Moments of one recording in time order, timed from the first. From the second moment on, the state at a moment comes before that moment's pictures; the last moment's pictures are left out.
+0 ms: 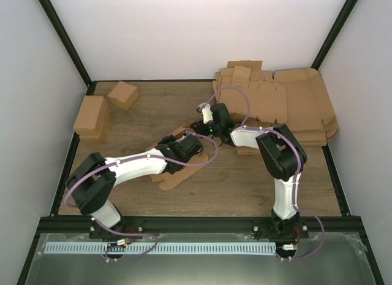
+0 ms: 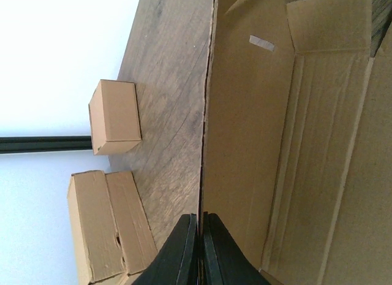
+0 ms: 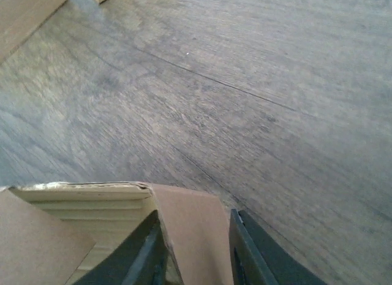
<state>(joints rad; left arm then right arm) -0.90 1.62 0.98 -0.45 -0.93 0.28 0.54 1.96 1.13 0.24 -0.31 0.15</state>
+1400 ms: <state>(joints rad) -0.27 1.48 1.17 -0.68 0.45 -0.12 0.59 1.86 1.14 0.09 -0.17 -0.01</state>
